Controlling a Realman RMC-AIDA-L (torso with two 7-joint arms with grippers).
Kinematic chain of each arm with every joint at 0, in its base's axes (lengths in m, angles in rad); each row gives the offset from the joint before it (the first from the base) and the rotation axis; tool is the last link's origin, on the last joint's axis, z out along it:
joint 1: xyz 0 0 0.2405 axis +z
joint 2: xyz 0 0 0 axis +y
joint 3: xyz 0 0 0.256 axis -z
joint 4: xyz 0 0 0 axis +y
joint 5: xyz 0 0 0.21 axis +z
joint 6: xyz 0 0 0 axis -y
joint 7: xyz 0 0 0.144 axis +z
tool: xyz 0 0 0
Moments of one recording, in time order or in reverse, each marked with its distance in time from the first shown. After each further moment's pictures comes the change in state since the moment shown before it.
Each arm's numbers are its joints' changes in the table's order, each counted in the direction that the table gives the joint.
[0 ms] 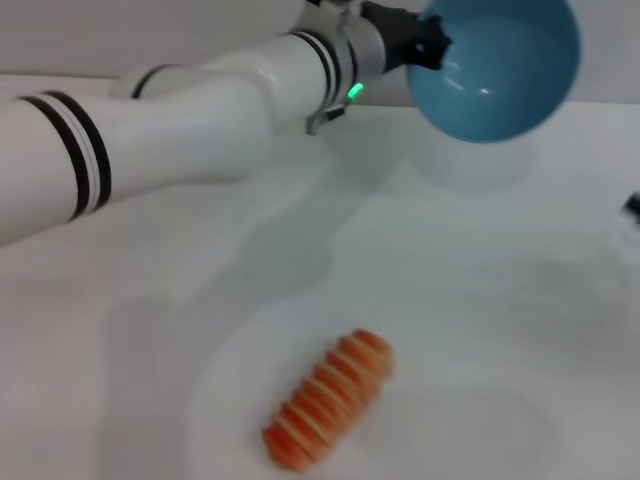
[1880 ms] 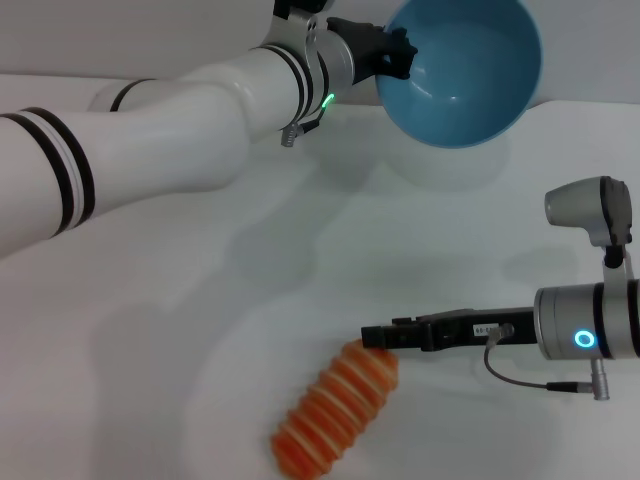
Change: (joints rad) left arm 0.041 -0.004 0.041 -0.018 0.001 -0.005 0.009; right arm 0.386 0.022 0.584 0.256 -0.164 -0.034 0.446
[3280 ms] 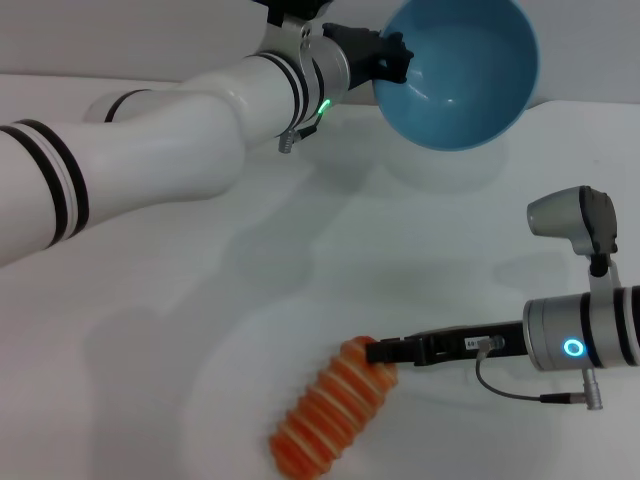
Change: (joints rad) left arm 0.026 -0.002 0.001 0.019 -0.003 0.010 -0.002; right arm 0.034 0.004 0.039 0.052 0.001 -0.022 0.046
